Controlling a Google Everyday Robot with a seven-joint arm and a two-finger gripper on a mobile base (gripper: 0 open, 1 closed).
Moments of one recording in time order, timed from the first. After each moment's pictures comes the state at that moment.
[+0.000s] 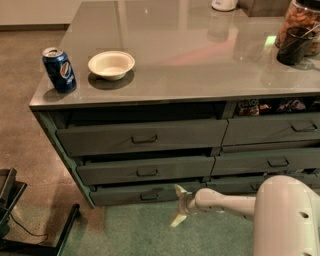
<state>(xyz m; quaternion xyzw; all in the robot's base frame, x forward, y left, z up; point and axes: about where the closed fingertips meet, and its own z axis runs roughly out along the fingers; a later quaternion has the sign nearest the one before) 0.579 -0.080 0.232 -0.62 0.71 0.10 0.32</state>
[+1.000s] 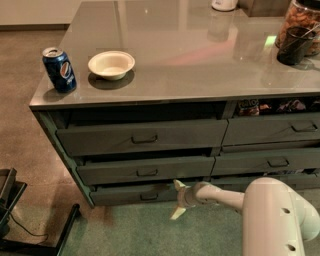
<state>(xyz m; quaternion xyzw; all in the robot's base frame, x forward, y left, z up) 0.620 -0.085 0.205 -0.64 0.70 0.09 0.31</state>
